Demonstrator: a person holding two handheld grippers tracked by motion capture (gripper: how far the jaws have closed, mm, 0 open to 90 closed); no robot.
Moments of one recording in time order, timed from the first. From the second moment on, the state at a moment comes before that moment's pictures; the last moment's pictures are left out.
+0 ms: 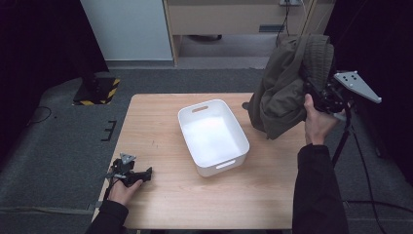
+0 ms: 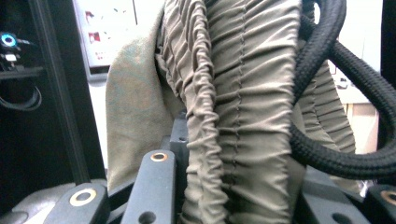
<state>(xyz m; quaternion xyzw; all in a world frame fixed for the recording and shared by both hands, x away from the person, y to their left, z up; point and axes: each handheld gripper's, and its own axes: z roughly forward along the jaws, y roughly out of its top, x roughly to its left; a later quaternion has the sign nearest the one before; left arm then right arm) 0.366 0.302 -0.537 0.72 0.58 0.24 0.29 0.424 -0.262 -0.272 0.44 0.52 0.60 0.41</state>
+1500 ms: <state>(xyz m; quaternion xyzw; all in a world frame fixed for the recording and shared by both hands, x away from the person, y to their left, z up) 0.366 0.302 -0.537 0.72 0.58 0.24 0.29 0.444 -0.281 -0.441 0.55 0.67 0.41 0.29</state>
